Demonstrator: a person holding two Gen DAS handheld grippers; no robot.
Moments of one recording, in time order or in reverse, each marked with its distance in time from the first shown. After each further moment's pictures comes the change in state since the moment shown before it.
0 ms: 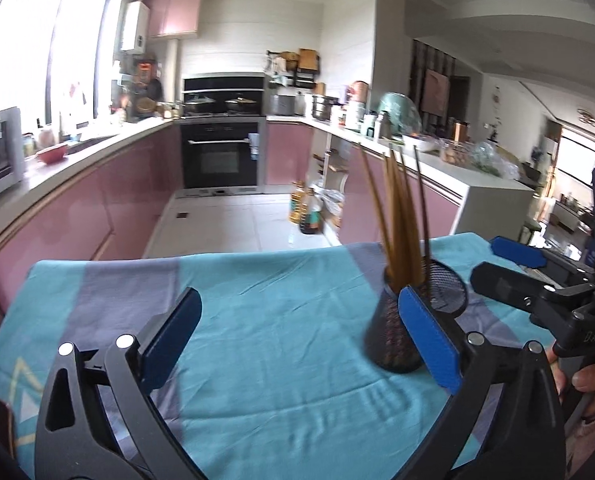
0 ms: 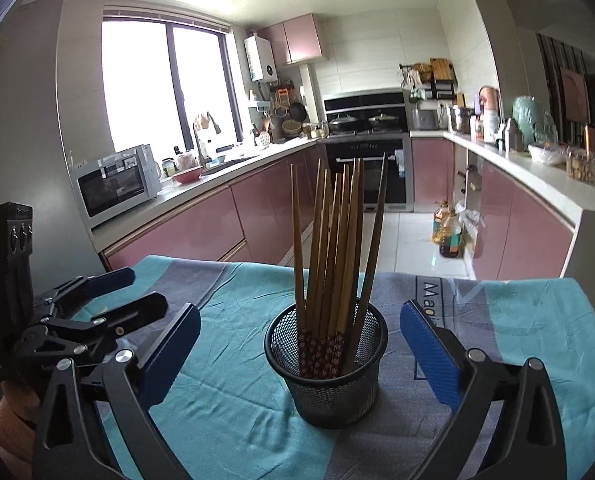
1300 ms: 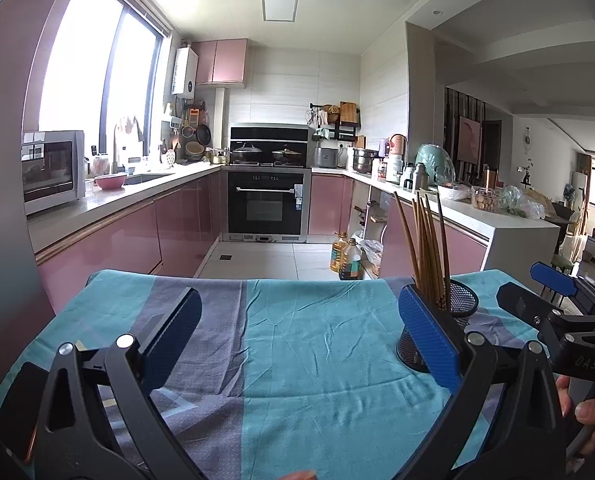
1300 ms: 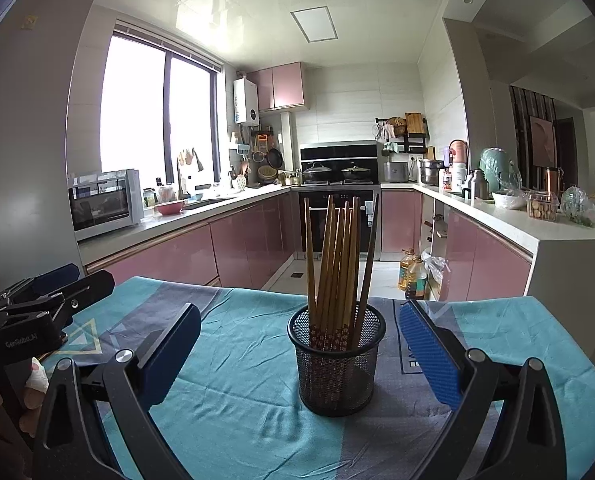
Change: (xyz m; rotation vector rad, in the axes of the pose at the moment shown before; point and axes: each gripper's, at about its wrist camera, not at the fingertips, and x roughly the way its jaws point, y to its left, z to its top) left arm -0.110 0.004 -0.027 -0.032 -0.202 0.148; right arm -0.047 0.047 -0.032 -0.046 -0.187 -0.138
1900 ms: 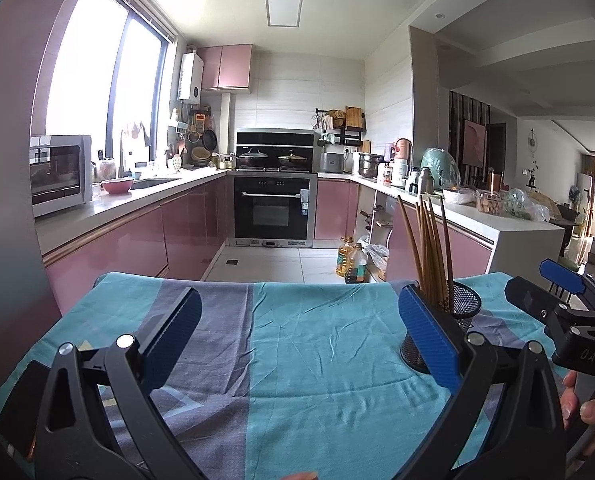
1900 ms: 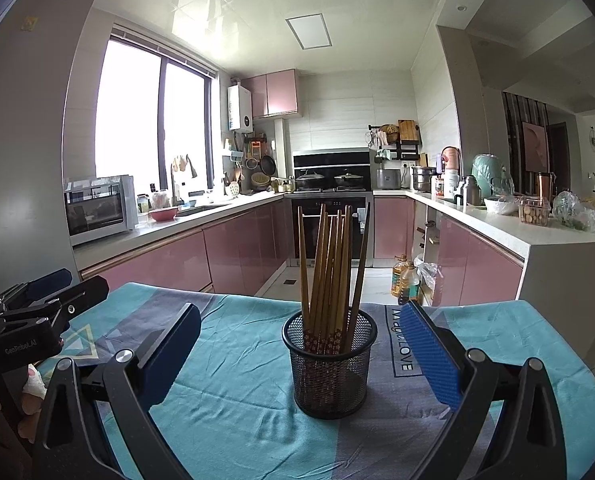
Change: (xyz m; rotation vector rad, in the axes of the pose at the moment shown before) left arm -0.008 -0.004 -0.002 0.001 -0.019 0.023; right arm -0.006 0.000 0.001 0.002 -0.029 -0.027
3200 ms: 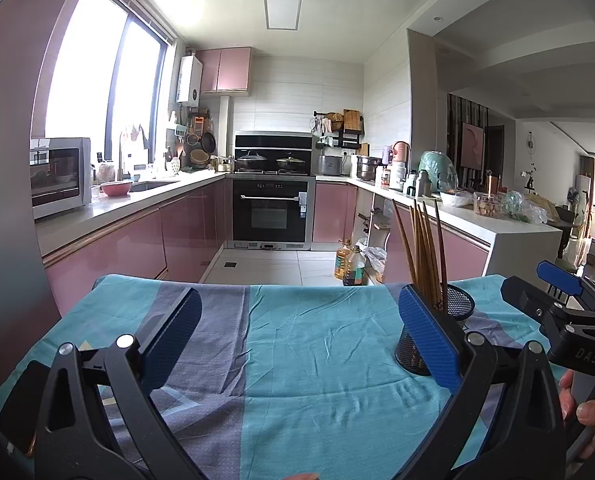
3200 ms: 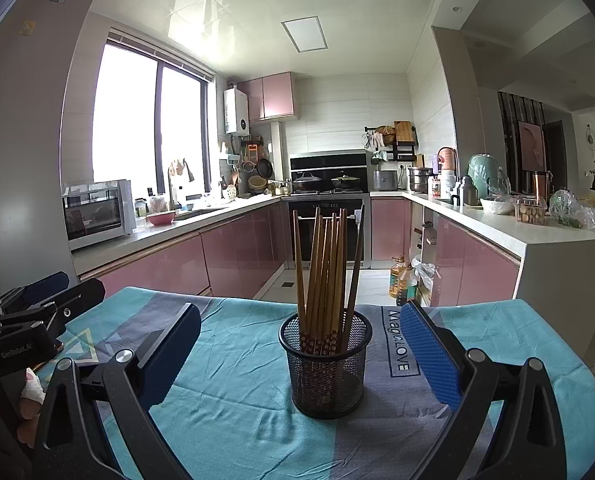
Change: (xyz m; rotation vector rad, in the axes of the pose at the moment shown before) left arm -0.004 0.000 0.002 -0.008 -0.011 -0.002; right arm -0.005 -0.001 0.000 0.009 -0.009 -0.008
